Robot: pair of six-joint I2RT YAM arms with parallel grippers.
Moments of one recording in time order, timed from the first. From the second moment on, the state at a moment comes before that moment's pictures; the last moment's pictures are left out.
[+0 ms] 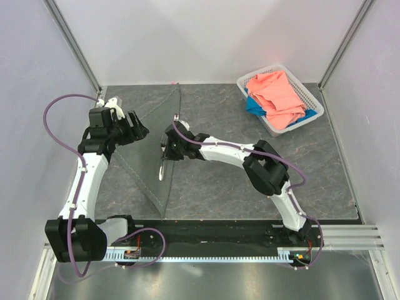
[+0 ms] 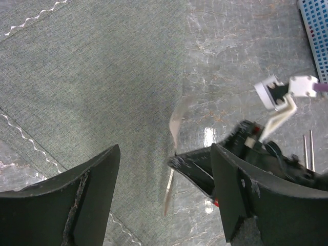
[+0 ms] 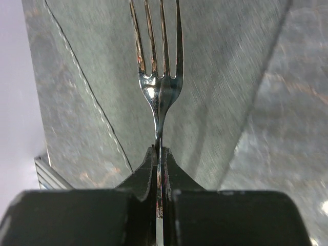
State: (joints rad) left arm 0.05 1.15 1.01 -0.50 0.27 -0.29; right arm 0.94 2.18 1.68 -0.25 0.00 0.97
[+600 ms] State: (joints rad) left arm 0.05 1.15 1.01 -0.50 0.30 -0.29; right arm 0.93 2.49 2.10 -0.40 0.07 0.95
